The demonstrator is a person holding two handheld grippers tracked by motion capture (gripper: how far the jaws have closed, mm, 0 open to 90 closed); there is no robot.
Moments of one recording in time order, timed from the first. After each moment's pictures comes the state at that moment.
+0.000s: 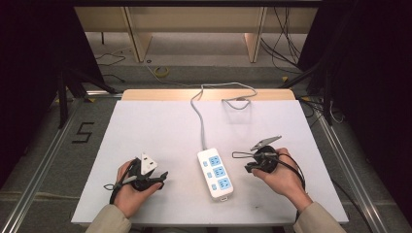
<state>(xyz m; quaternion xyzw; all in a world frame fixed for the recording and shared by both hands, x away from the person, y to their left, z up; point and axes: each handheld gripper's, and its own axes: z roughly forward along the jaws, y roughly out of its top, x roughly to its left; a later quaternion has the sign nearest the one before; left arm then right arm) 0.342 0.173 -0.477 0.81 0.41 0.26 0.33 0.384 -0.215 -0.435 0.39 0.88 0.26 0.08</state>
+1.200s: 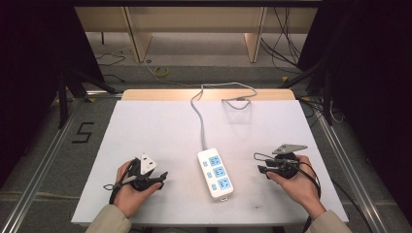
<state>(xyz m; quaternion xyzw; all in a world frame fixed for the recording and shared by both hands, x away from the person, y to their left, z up) 0.342 0.174 -0.478 0.81 0.41 0.26 0.33 0.373 -0.267 -0.456 0.43 0.83 0.33 0.14</state>
